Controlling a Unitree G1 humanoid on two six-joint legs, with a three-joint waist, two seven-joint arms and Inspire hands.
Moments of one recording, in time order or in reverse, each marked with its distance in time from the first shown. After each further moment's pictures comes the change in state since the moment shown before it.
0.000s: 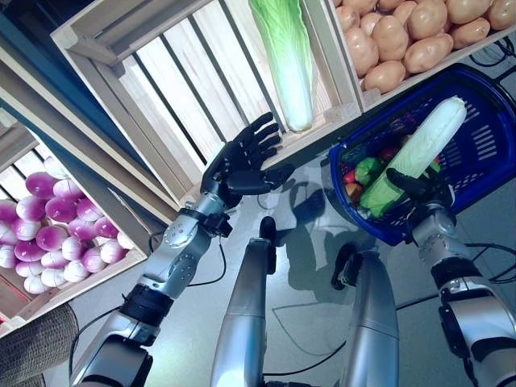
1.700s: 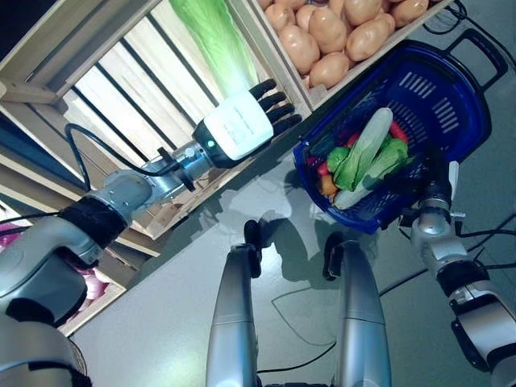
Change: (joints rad) left arm -0.658 0.439 -0.718 0.407 1.759 -0.141 0.723; right arm 0.068 -0.093 0.267 -0.157 -0.342 -0.034 -0.153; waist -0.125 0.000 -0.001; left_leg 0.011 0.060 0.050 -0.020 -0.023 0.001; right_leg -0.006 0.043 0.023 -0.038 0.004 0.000
